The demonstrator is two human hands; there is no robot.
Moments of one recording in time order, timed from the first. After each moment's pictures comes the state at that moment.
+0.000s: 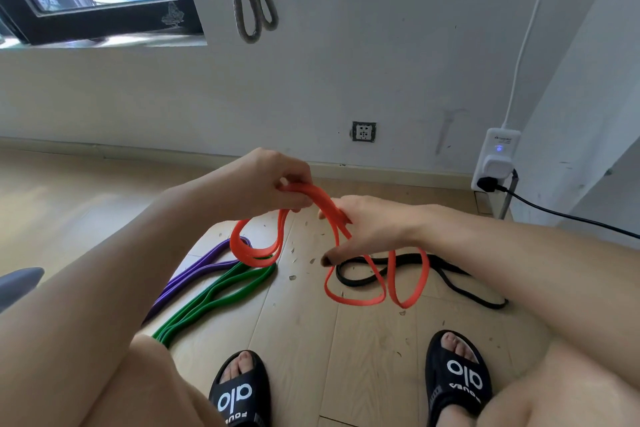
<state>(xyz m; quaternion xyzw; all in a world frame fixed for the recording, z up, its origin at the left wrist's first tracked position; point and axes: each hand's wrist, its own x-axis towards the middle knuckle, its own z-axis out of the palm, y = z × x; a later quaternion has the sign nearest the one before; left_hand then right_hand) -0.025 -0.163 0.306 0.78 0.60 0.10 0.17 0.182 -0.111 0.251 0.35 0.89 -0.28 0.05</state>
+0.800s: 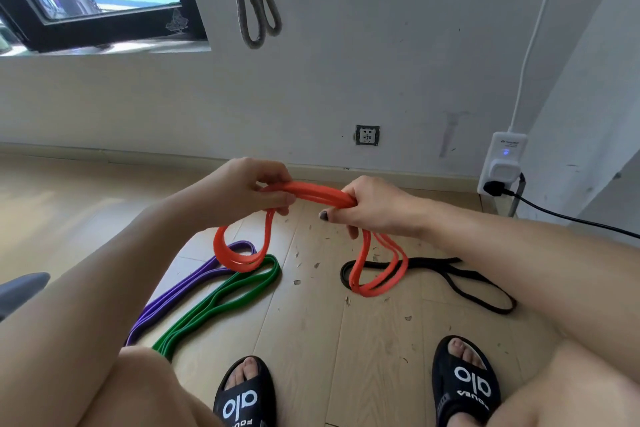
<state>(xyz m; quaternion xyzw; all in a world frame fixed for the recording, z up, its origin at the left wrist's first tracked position) -0.055 -0.170 0.299 0.71 0.63 0.19 0.27 0.175 -0.096 0.256 0.40 0.84 -0.37 -0.08</state>
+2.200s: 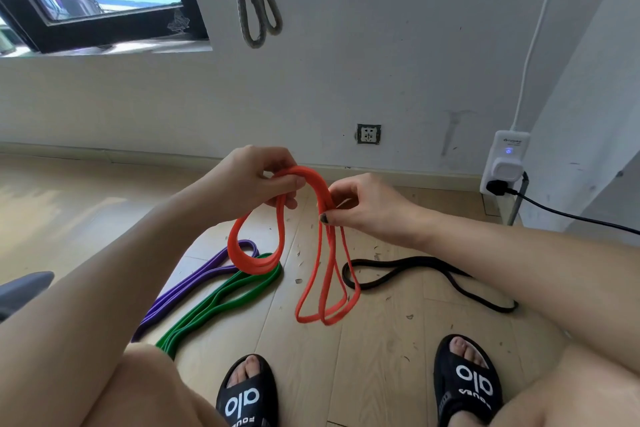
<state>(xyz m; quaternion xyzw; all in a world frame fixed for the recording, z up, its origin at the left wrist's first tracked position) -0.034 -0.172 0.310 0.67 0.65 0.26 0.27 0.172 -0.107 0.248 0.34 0.81 -0.43 -0.20</state>
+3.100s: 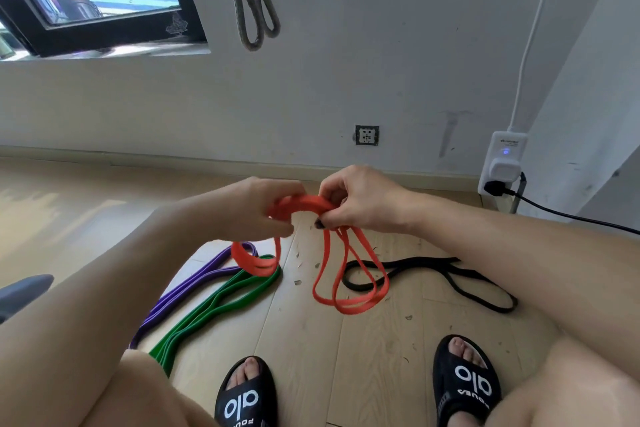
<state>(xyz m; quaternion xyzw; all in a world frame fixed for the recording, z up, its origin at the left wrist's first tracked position) -0.039 -0.175 0.297 0.76 0.62 0.03 0.19 0.166 -0.101 0.270 0.34 0.86 -0.37 -0.13</state>
